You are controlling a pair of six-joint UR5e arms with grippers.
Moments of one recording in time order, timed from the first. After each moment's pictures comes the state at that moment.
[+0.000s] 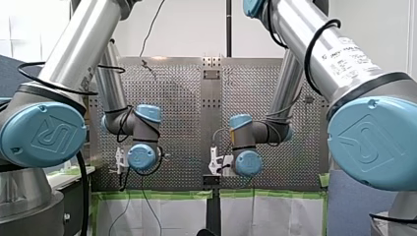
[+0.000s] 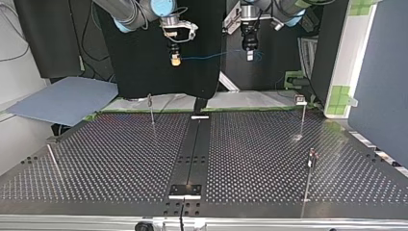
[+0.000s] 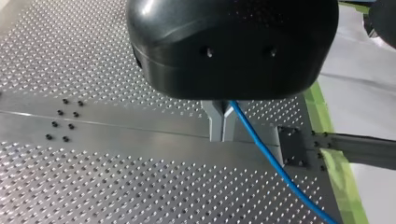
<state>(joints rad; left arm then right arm) -0.53 -1.99 -2.43 -2.01 -2.16 -1.68 2.35 -0.91 2.04 -0.84 1.87 1.66</state>
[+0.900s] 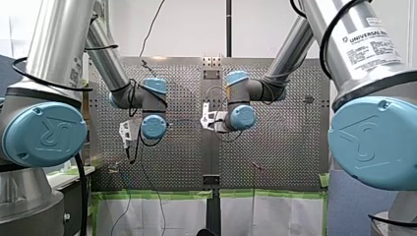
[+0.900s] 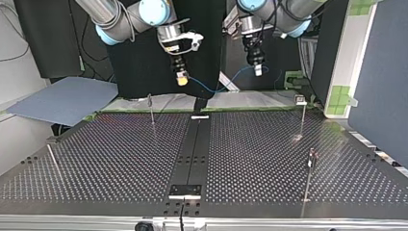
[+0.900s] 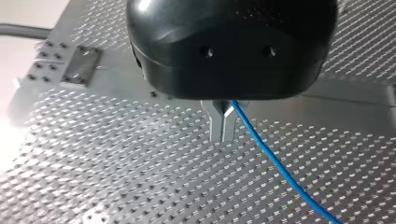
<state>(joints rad) -0.52 -1.77 -2.30 -2.23 -2.30 -1.74 2.34 -1.16 1.89 -0.59 1.72 1.68</state>
